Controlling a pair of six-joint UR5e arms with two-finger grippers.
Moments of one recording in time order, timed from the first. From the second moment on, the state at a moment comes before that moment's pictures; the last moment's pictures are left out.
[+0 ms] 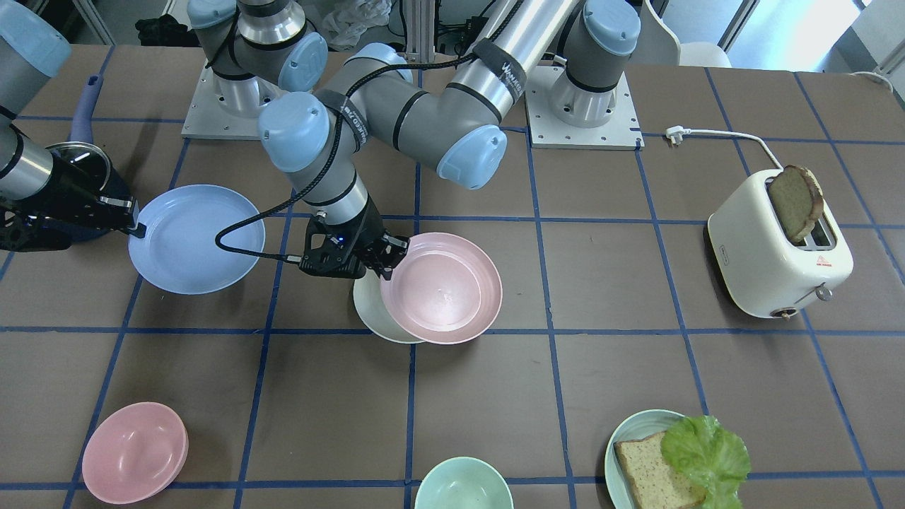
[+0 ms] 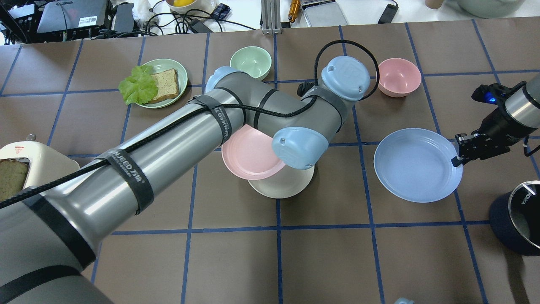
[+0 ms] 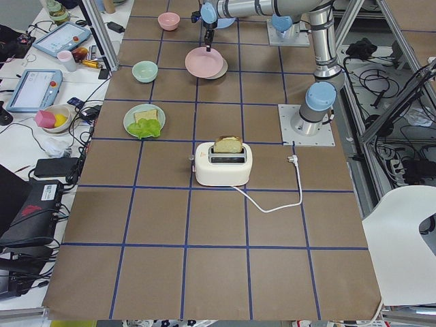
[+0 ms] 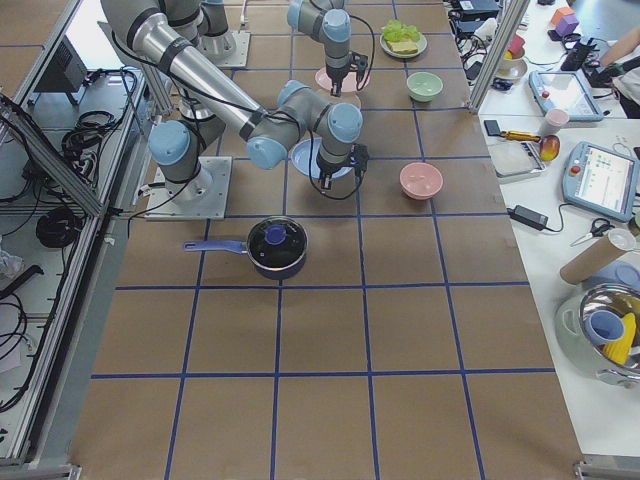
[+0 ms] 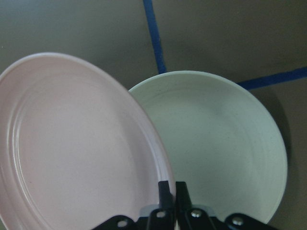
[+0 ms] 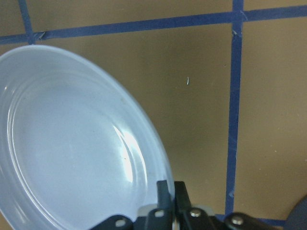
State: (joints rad) left arm -2.19 -2.13 -1.43 -1.27 1.83 -0.44; right arm 1.03 -1.50 1.98 -1.80 -1.44 -0.51
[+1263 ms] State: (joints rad) left arm -2.26 -2.27 -1.34 -1.34 1.84 -0.67; right arm 1.03 -1.50 1.98 -1.80 -1.44 -0.51
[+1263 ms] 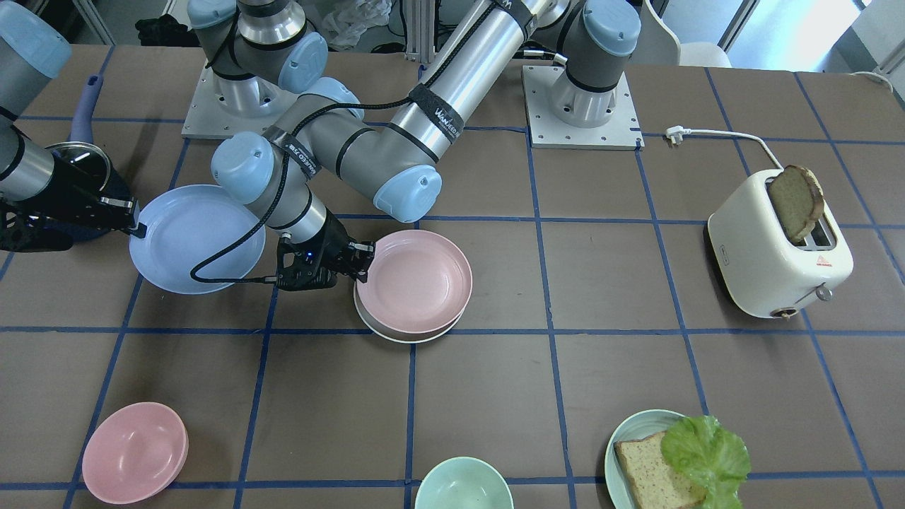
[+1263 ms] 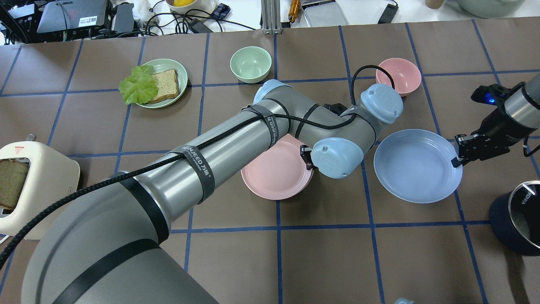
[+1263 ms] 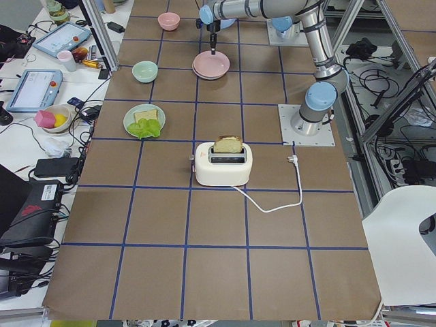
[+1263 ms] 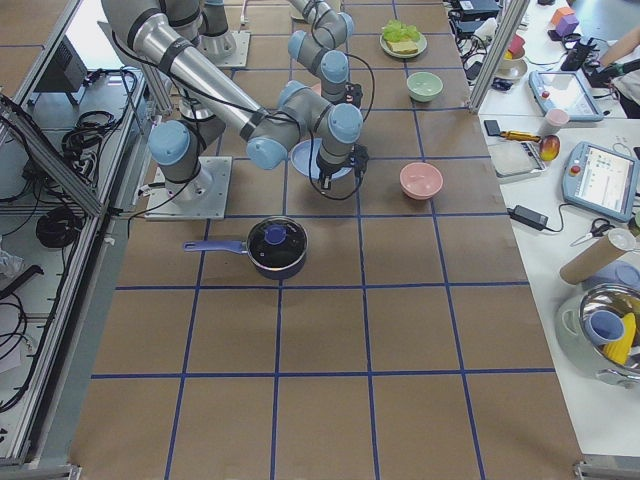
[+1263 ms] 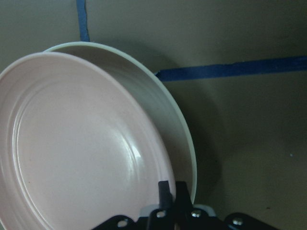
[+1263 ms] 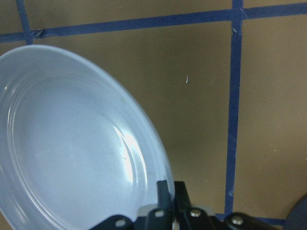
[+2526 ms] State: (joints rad) left arm -2.24 -2.21 -1.29 -1.41 1.85 -0.68; right arm 1.09 -1.50 1.98 -1.82 -1.45 -0.47
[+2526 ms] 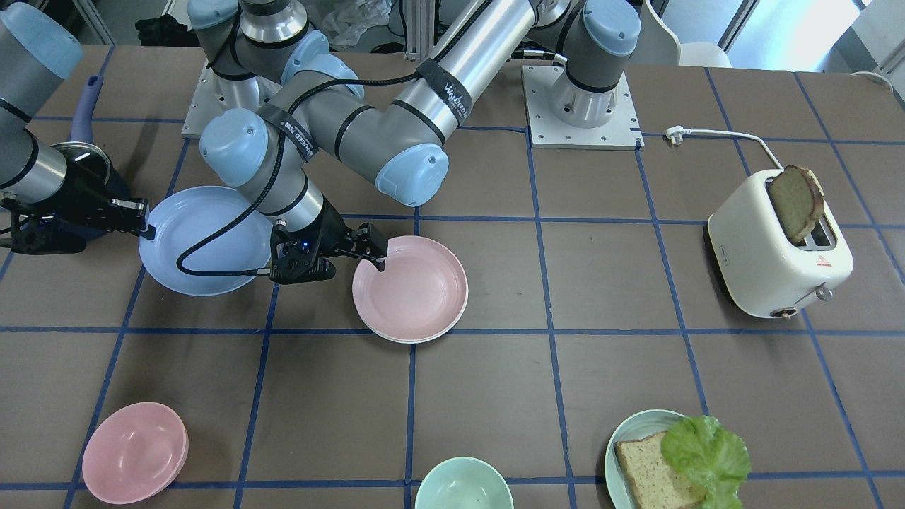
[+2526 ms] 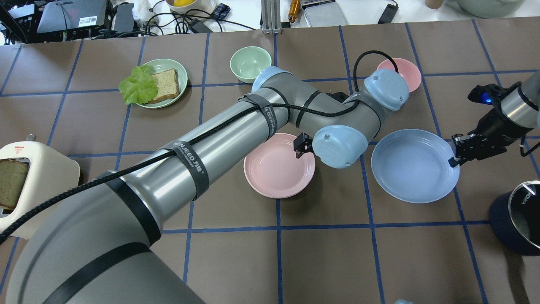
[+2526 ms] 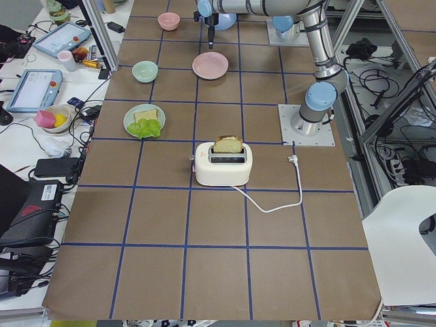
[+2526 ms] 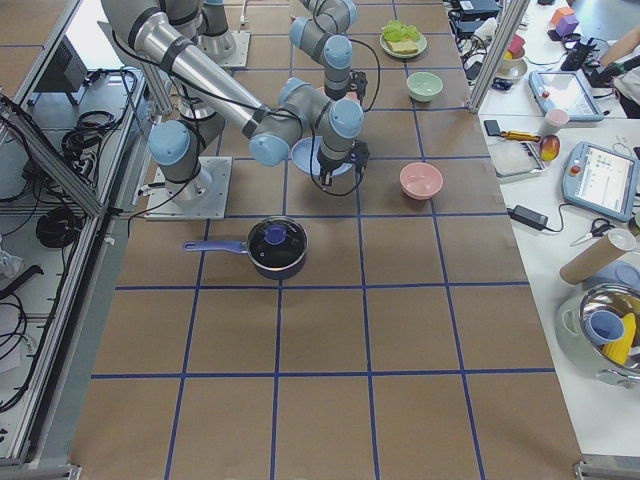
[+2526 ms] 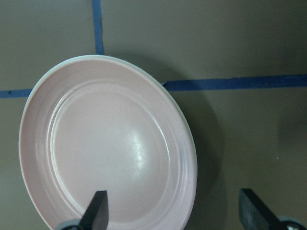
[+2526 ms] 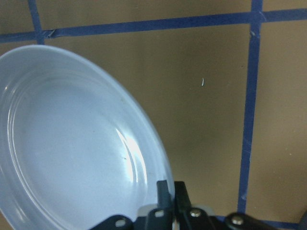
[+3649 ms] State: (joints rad) left arm -1.92 -1.94 -1.30 -1.49 1.81 -0.21; right arm 1.54 -1.47 1.99 -1.96 -1.43 0.16
